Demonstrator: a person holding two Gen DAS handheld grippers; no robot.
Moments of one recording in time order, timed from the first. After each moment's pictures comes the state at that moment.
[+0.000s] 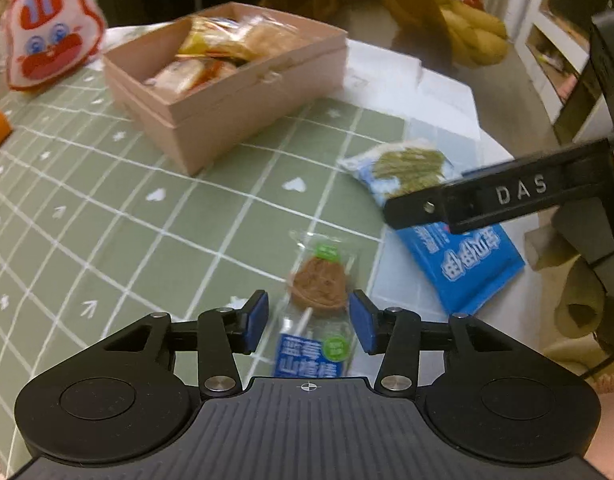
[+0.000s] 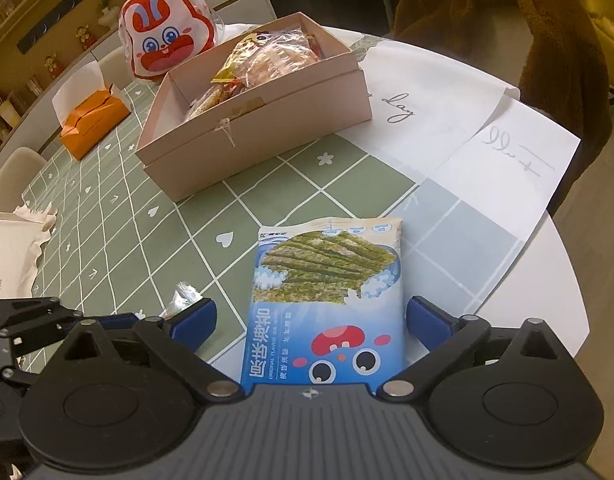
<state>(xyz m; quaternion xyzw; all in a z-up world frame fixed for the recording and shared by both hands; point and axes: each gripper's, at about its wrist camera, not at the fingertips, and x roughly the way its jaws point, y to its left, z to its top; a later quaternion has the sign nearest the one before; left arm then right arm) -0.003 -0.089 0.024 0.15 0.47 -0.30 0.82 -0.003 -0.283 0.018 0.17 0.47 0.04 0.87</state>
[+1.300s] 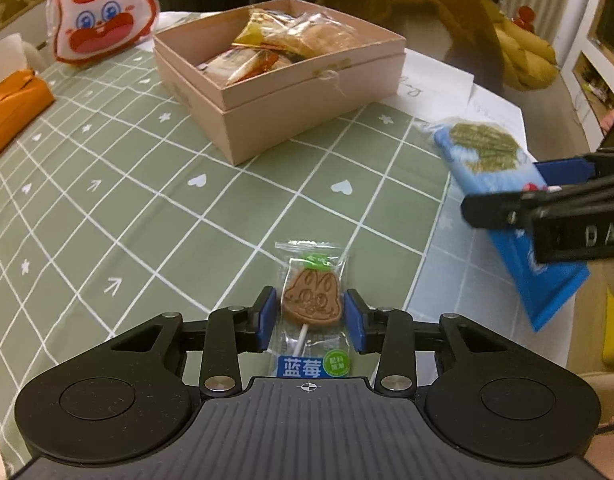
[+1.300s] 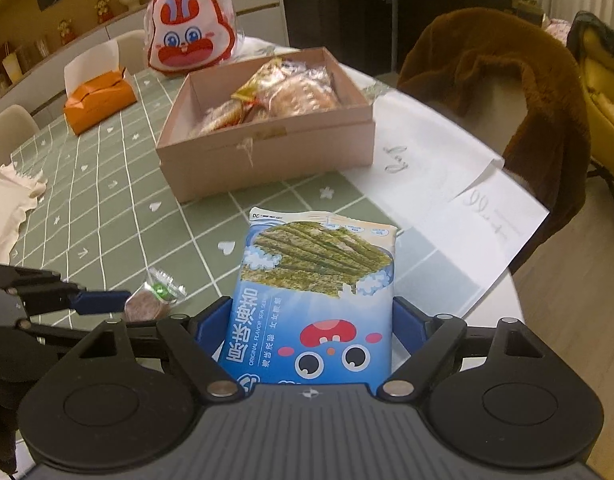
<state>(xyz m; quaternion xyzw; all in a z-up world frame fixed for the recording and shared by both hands) 0.002 -0.077 0.021 0.11 0.47 -0.22 0.85 -0.020 -0.266 0.052 0.06 0.44 0.02 0.90</state>
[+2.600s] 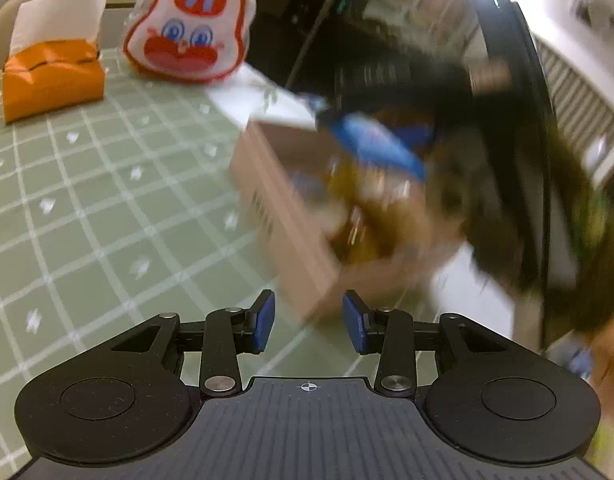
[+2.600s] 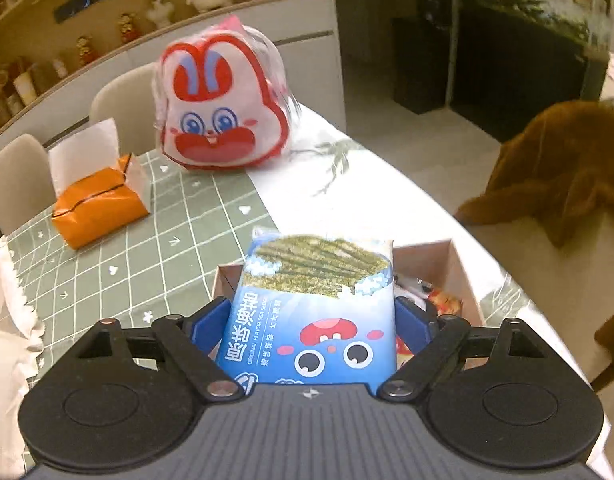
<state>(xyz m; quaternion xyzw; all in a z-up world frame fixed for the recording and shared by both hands) 0.089 0.005 0.054 -0.11 0.41 -0.21 0.88 0.246 -0.198 0.100 0.05 0.42 0.08 0.90</state>
